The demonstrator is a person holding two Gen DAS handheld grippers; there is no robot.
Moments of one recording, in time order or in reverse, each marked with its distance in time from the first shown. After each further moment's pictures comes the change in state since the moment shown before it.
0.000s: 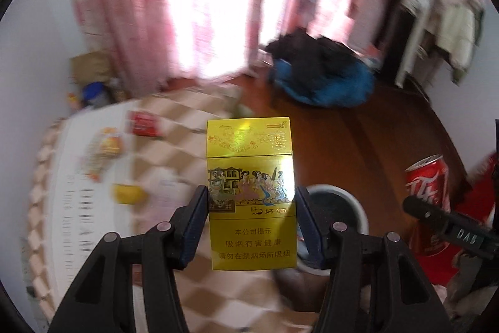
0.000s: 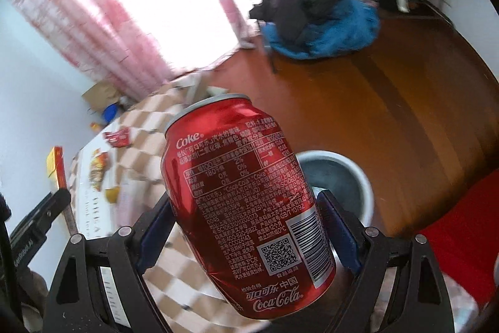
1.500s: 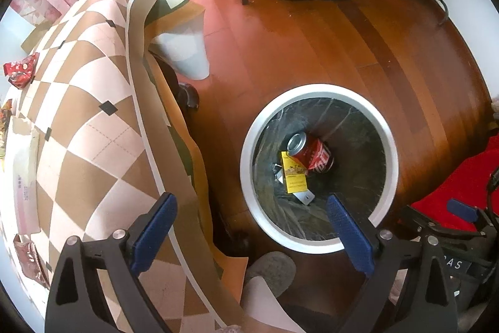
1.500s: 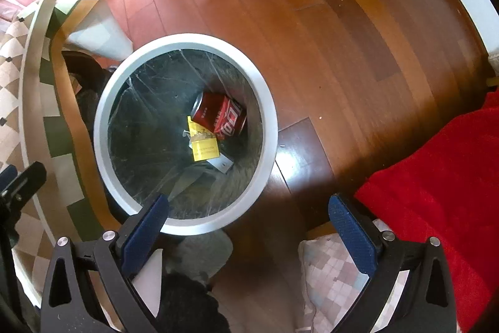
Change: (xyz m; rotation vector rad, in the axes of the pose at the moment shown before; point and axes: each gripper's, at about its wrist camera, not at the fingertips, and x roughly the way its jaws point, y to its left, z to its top) left arm 0.200 -0.098 -0.061 0.140 0.379 0.088; right arm 0.186 -0.163 -0.064 0.064 0.376 -0.267
